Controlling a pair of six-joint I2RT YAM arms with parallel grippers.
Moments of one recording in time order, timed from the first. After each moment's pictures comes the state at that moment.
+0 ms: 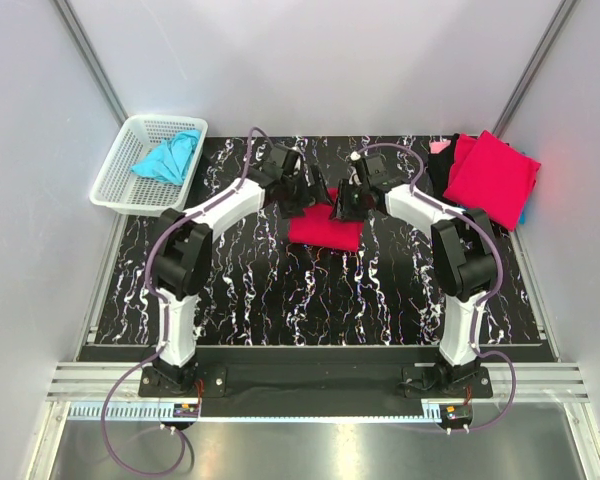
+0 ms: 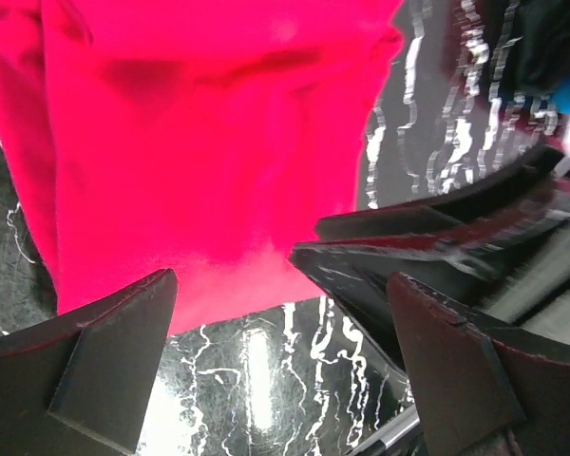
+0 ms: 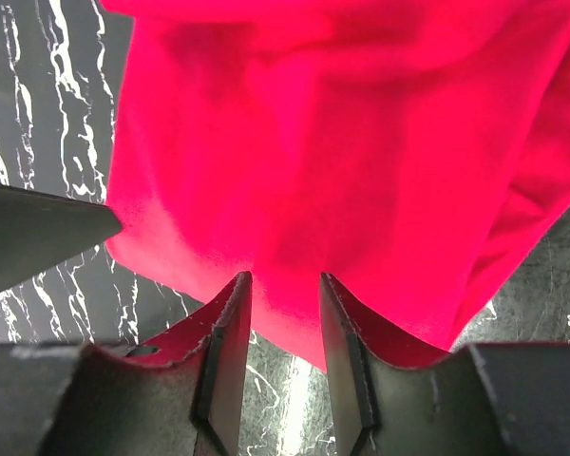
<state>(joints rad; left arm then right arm) -0.51 2.03 1.64 -0.43 0.26 -0.75 0.40 1.98 1.44 -0.35 -0.25 0.48</state>
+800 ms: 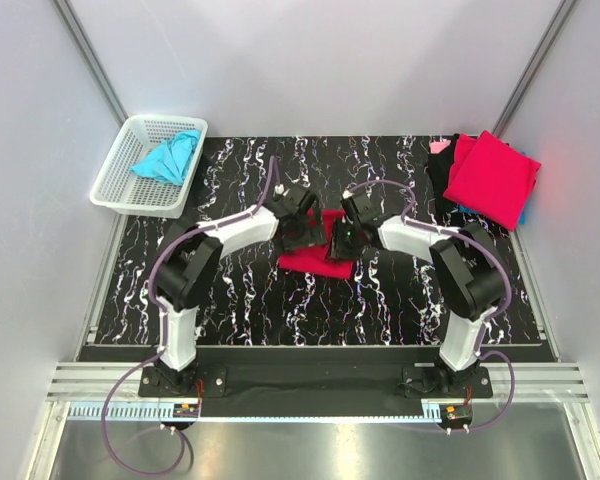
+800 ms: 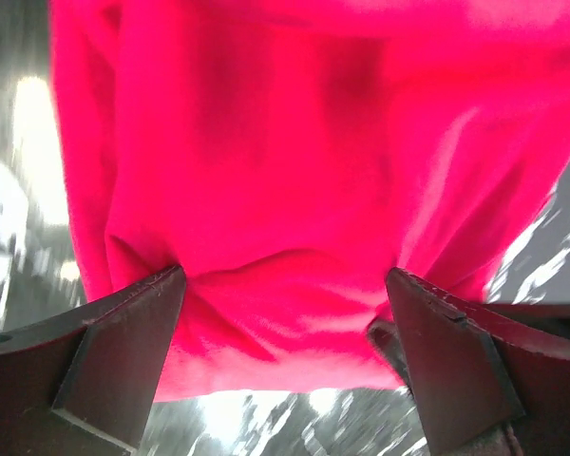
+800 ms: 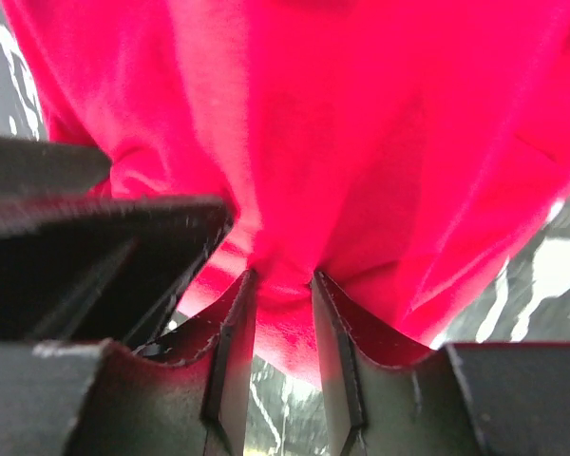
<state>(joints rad) -0.65 2.00 1.41 -0.50 -0.04 -0.79 0.53 1.85 1.12 -0.30 -0.20 0.61</state>
